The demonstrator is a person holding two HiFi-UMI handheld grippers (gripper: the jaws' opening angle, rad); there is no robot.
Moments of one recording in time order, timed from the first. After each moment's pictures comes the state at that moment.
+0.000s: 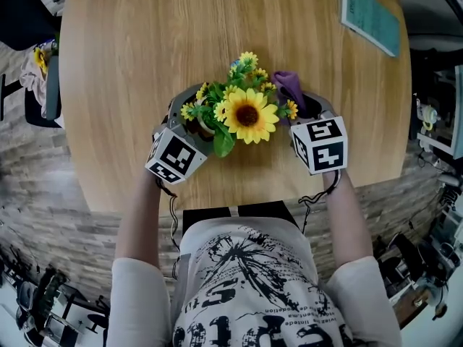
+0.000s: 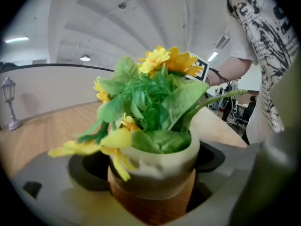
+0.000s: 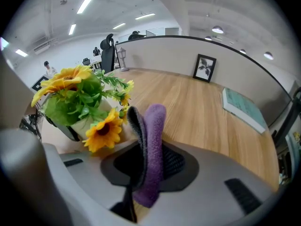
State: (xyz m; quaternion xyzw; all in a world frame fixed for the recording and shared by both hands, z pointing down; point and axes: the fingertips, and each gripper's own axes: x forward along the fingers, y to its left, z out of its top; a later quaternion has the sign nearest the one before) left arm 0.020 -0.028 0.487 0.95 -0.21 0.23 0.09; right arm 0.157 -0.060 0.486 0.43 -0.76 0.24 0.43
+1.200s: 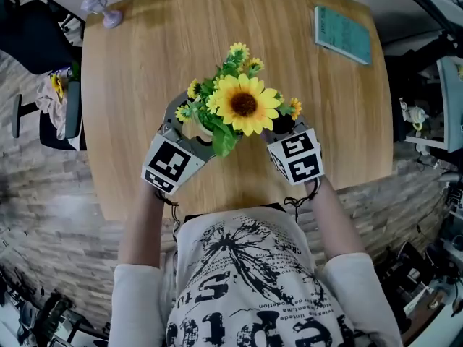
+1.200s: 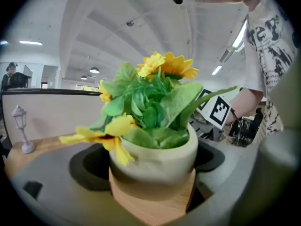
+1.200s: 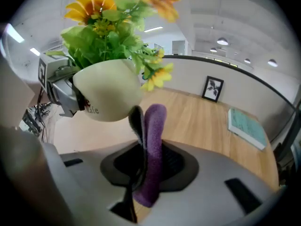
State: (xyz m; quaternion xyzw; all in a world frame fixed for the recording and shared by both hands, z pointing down) left arm 0.016 -0.061 0.341 0.95 -0.25 0.15 0.09; right arm 0.104 -0.051 0.416 0.41 -0.80 0.20 0.38
